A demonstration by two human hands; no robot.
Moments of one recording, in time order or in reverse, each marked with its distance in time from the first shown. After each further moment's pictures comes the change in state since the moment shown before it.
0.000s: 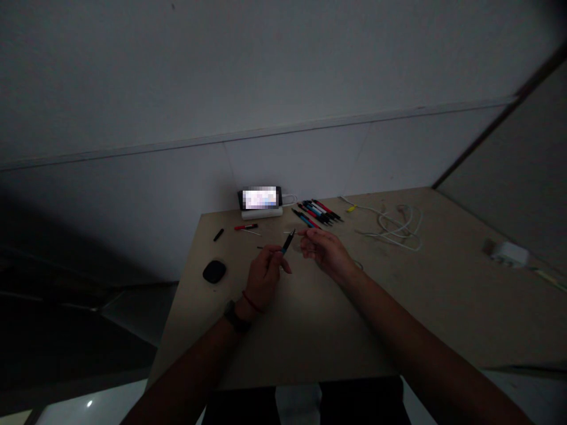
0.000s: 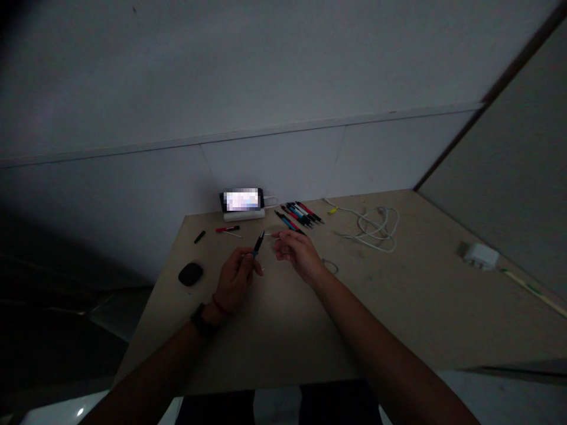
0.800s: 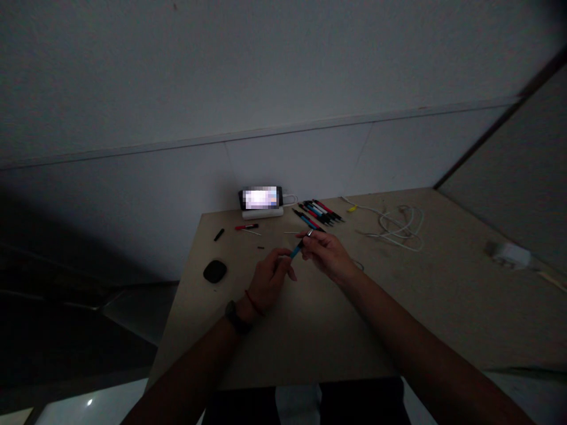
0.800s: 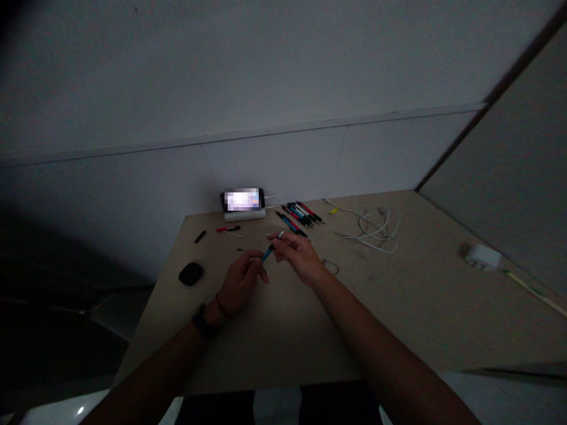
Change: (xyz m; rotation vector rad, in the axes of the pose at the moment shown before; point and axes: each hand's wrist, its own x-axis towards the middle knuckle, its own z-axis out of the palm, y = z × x) left_hand -0.001 0.002 0.000 0.124 -0.140 0.032; right_hand -0.004 0.002 0.005 -0.128 -0.086 -0.118
